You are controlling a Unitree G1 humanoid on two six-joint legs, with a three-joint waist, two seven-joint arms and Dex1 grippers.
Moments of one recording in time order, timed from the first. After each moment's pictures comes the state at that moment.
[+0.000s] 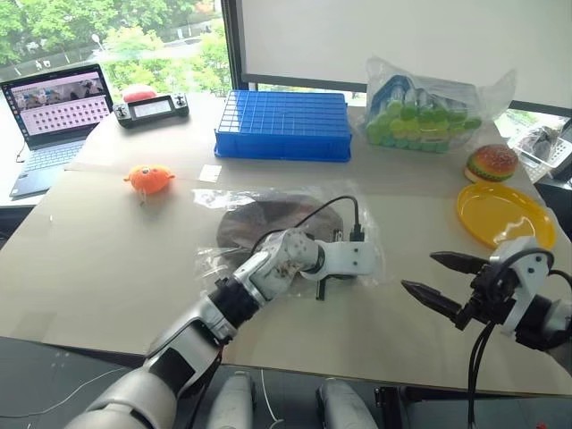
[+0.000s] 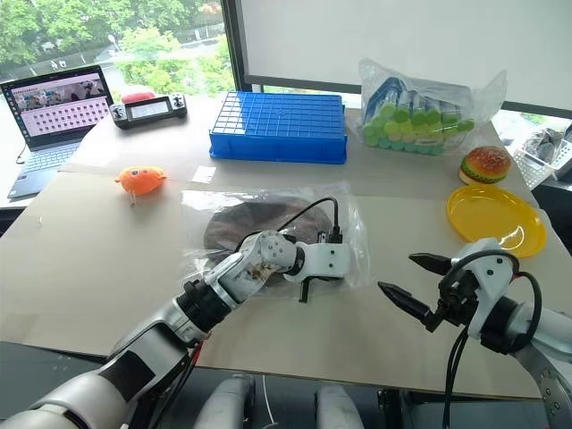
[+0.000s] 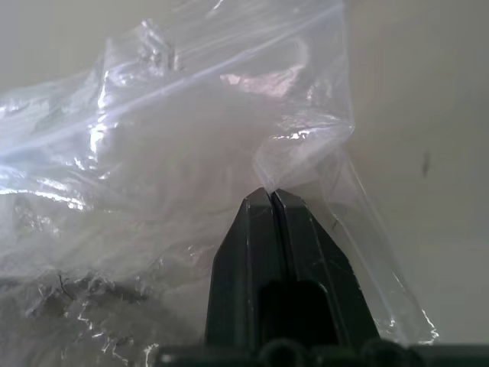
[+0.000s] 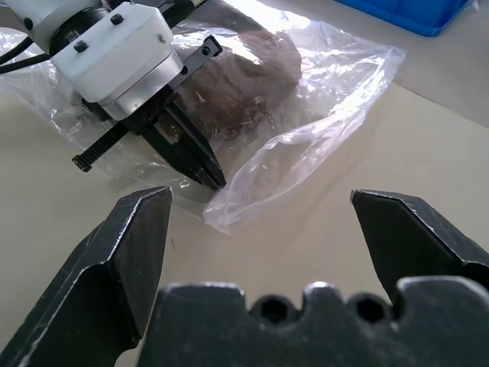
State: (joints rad) left arm -0.83 0.14 -0.67 0.27 0.23 0.30 -0.97; right arm 0.22 -0.80 -0.48 -0.62 0.65 0.62 0.76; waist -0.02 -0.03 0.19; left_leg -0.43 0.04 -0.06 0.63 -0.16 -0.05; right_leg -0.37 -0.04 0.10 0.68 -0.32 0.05
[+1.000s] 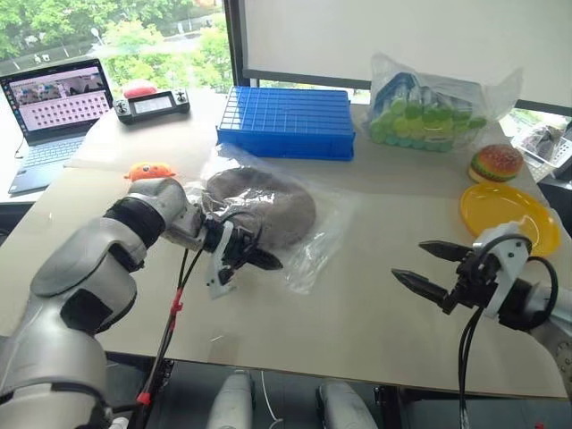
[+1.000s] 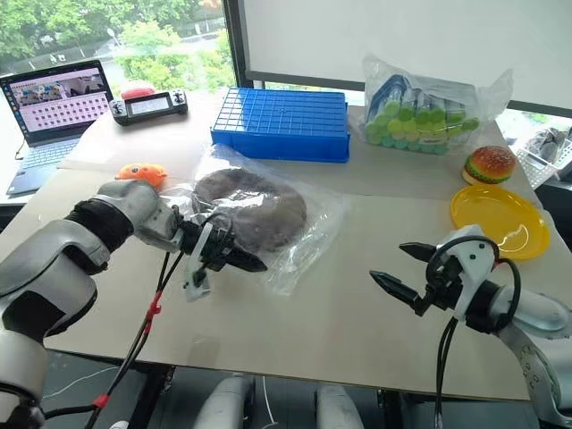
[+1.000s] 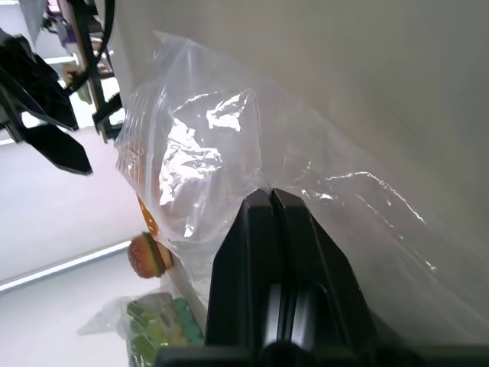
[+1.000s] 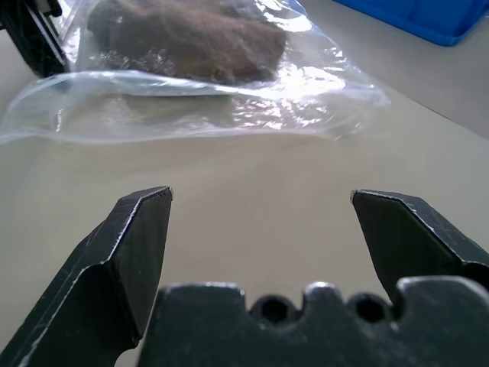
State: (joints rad) left arm -1.31 0.71 -1.26 0.82 1.71 -1.26 1.17; right arm 0.08 -0.80 -0.37 -0.52 0.60 0.61 0.76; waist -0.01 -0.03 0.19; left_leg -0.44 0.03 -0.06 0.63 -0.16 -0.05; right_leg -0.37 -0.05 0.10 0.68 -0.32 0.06
